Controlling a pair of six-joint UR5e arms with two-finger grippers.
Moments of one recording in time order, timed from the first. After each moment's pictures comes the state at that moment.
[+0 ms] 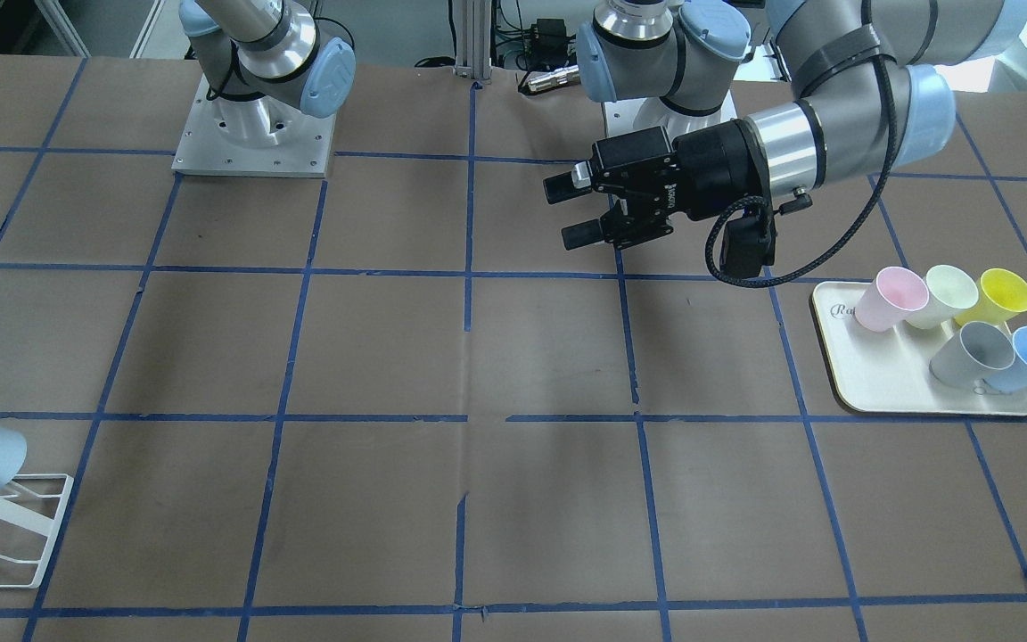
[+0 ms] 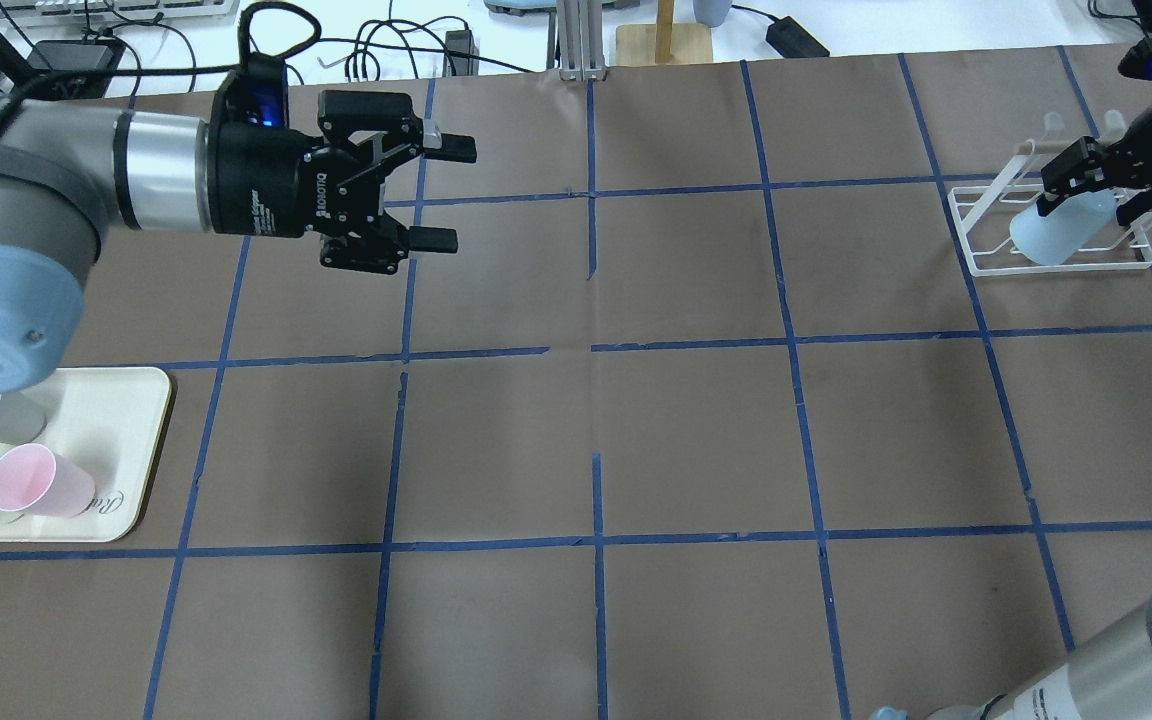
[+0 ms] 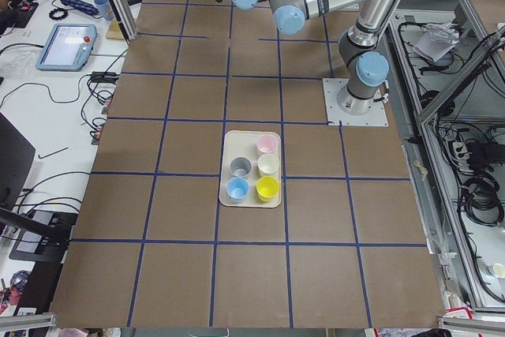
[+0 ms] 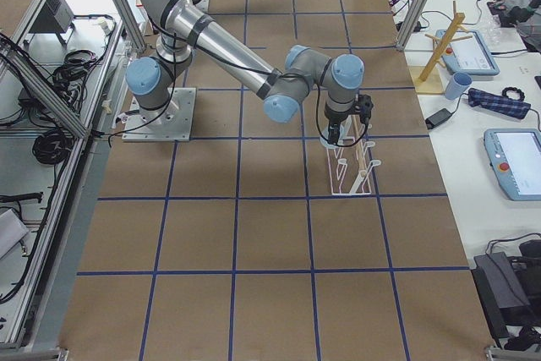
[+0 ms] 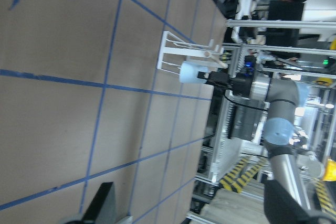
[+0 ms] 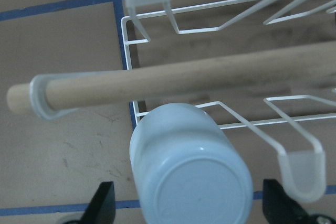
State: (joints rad) left arm -1.38 -1.55 -1.96 -1.44 0.28 0.08; right arm 1.05 -1.15 1.55 -1.99 -1.45 -0.40
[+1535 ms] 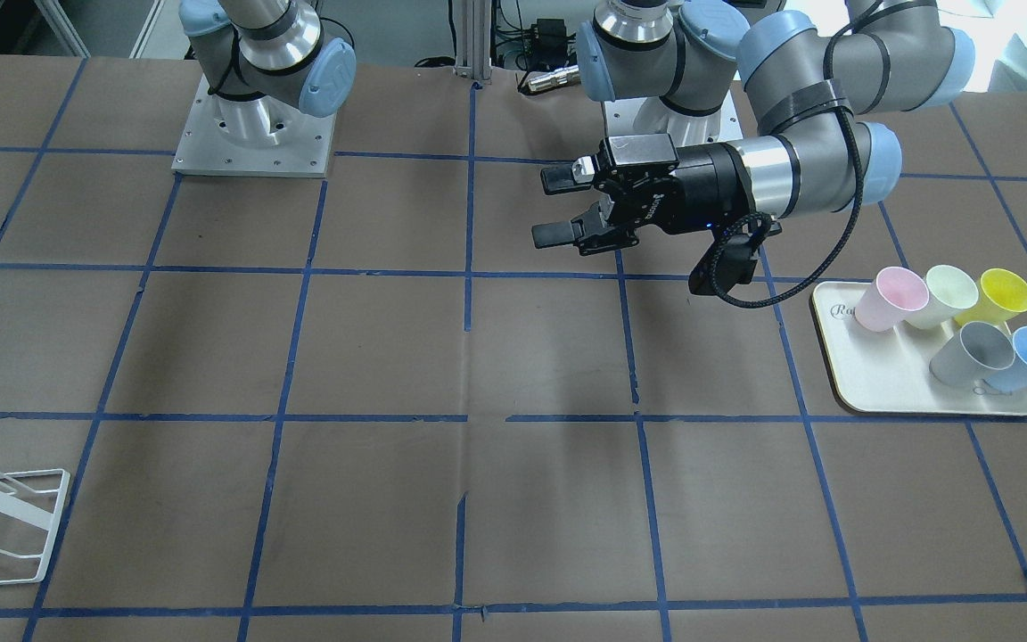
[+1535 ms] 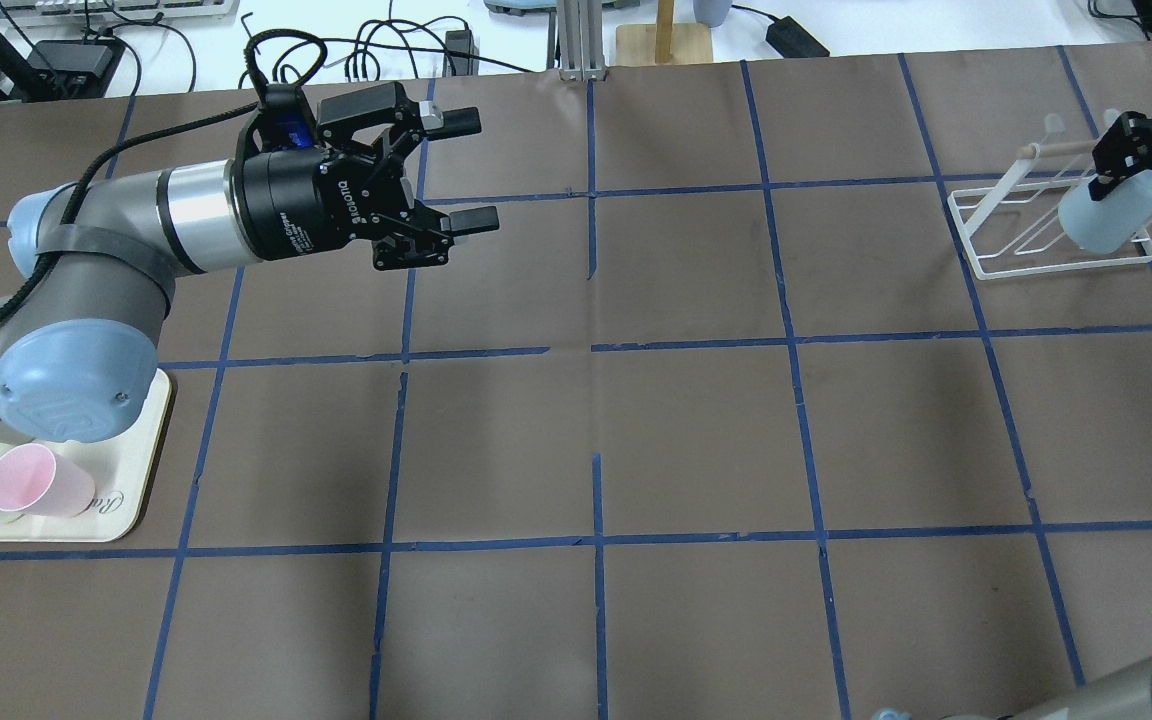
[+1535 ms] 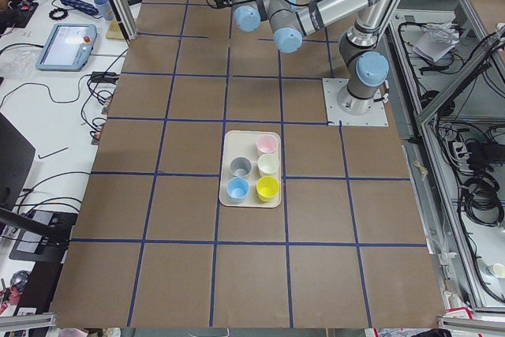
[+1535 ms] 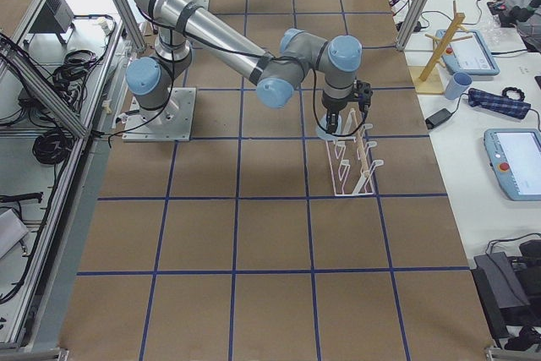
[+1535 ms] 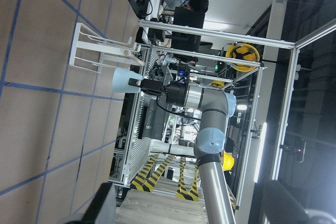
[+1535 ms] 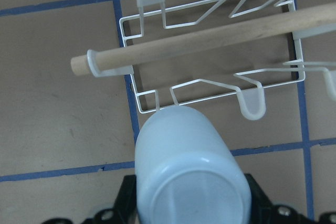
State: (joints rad) left arm -1.39 -1.58 -2.05 -1.29 0.01 0.04; right arm 1.05 -1.29 1.53 -1.87 -1.53 -0.40
